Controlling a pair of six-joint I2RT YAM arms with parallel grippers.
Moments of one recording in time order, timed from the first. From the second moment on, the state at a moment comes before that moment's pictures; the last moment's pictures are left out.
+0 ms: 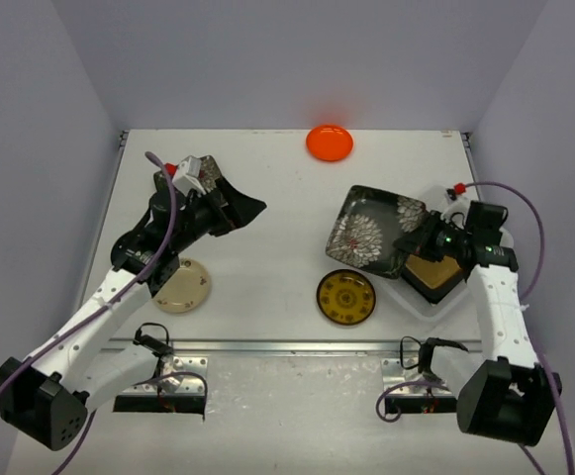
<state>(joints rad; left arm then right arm) -0.39 0.97 0.79 -0.07 0.23 -0.80 -0.19 1.03 0.73 -0.52 -0.68 0.33</state>
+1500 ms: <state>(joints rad) -0.27 1.03 0.86 -0.54 -0.03 -0.62 -0.50 1.11 0.88 -0.67 -0.22 0.39</state>
